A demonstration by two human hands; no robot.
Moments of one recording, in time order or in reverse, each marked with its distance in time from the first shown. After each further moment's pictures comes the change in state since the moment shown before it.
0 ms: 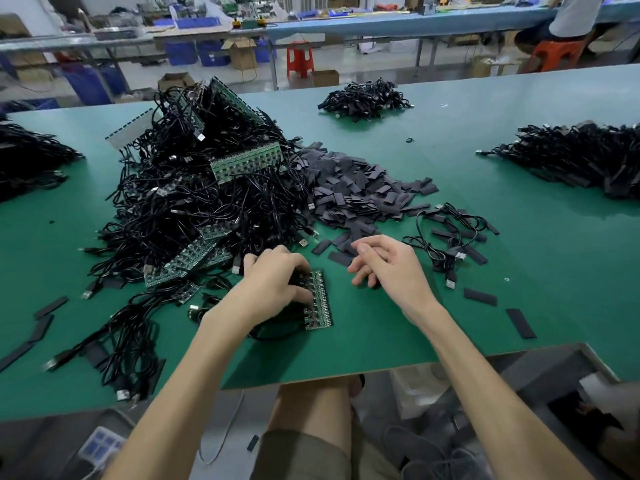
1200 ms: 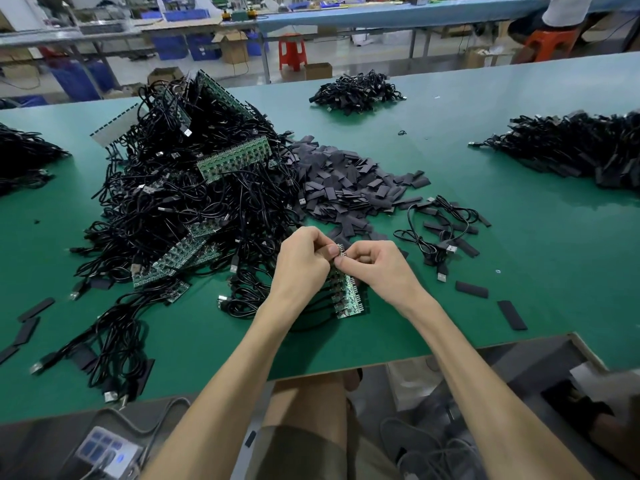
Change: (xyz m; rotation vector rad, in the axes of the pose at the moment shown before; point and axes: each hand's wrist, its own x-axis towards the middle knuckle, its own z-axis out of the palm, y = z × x) left_hand 0.034 0.043 0.038 -0.637 0.388 -0.020; right_hand -0.001 0.001 -0.001 -0.106 -0.118 0.002
